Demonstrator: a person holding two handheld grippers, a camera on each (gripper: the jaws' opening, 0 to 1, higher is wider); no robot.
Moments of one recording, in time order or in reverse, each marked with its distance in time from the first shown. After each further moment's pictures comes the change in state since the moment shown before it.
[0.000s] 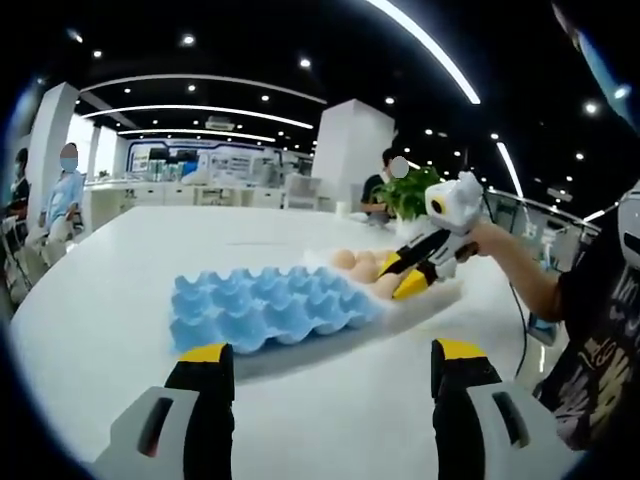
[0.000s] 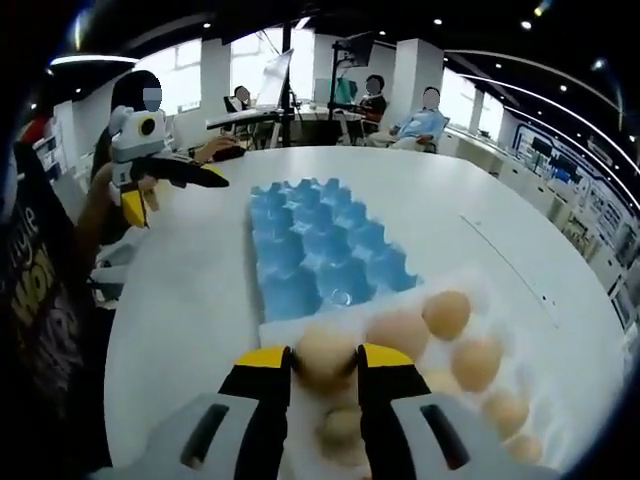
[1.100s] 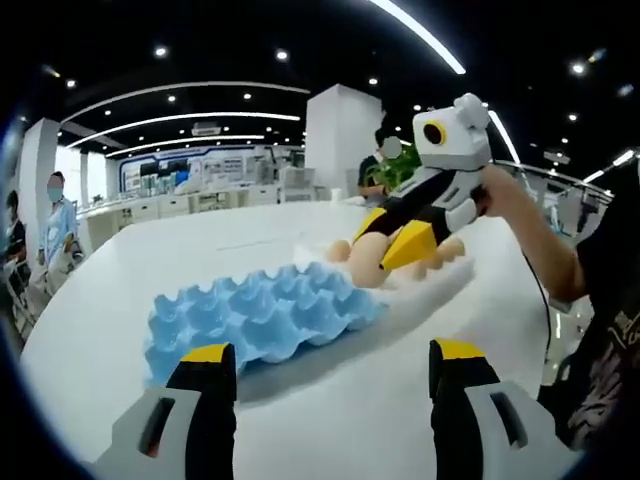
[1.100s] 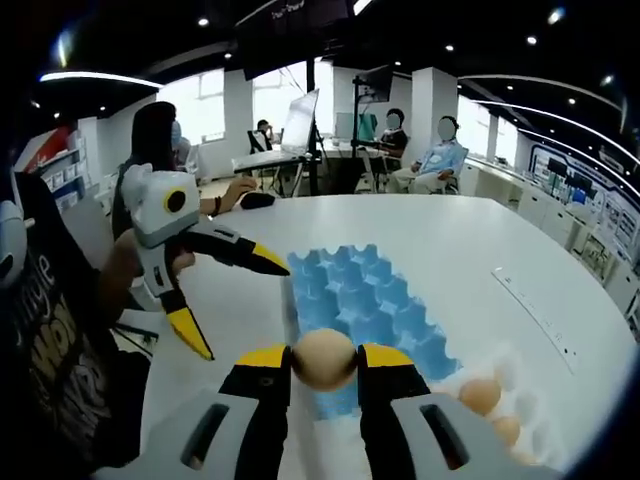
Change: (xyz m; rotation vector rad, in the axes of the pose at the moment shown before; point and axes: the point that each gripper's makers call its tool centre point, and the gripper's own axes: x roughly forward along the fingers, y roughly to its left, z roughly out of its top) left arm 0.047 -0.019 -0.003 0.147 0.047 0.024; right arm 0.015 0.034 0.077 -0.021 -0.155 0.106
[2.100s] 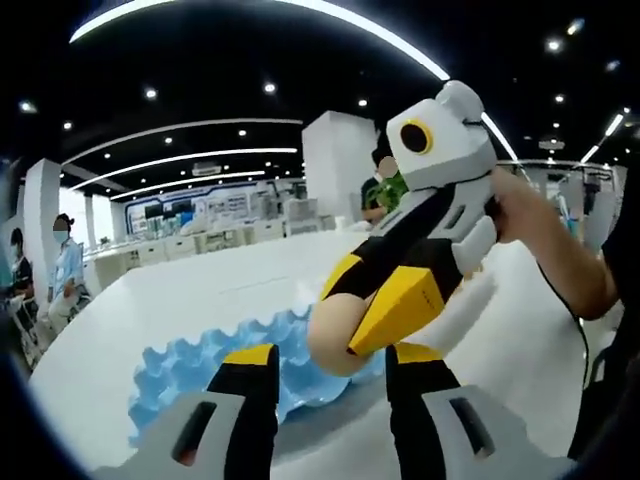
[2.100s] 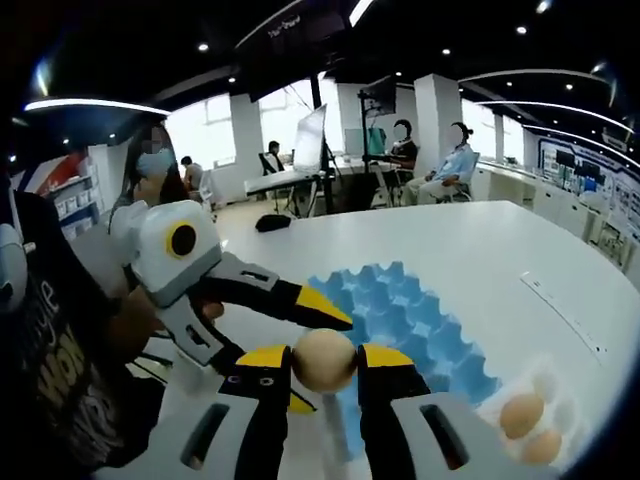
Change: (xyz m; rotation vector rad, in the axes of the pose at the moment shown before) left arm 0.037 -0.010 0.025 0.104 -0.105 0.051; right arm 0.026 0.021 0.010 0.053 -0.080 0.081
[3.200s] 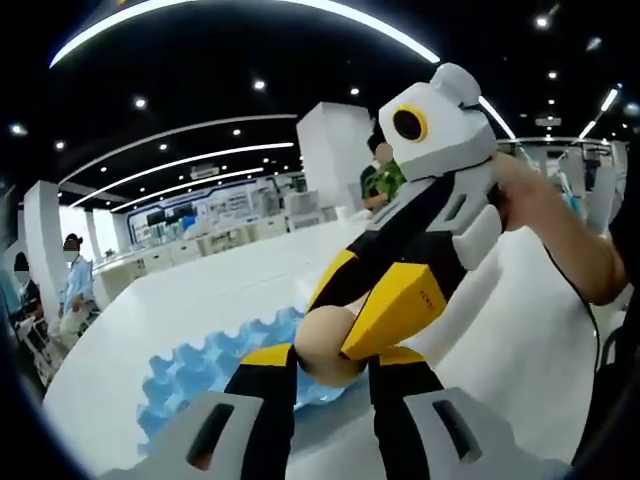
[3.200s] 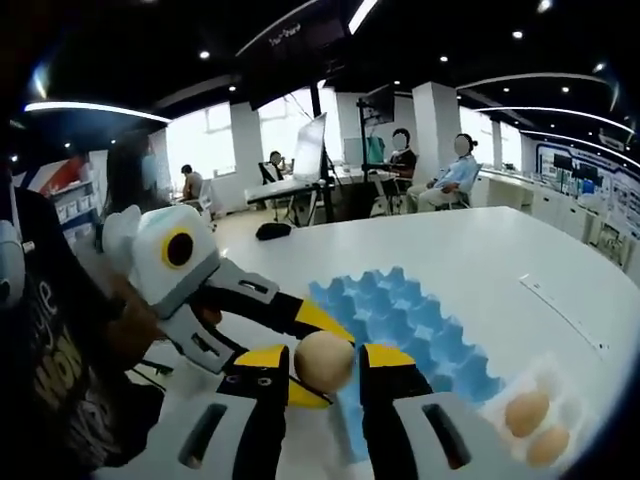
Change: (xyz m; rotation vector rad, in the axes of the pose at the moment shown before) left arm 0.001 0.001 -0.001 0.072 0.017 0.015; right arm 0.000 0.002 0.006 0.010 -0.059 0.000
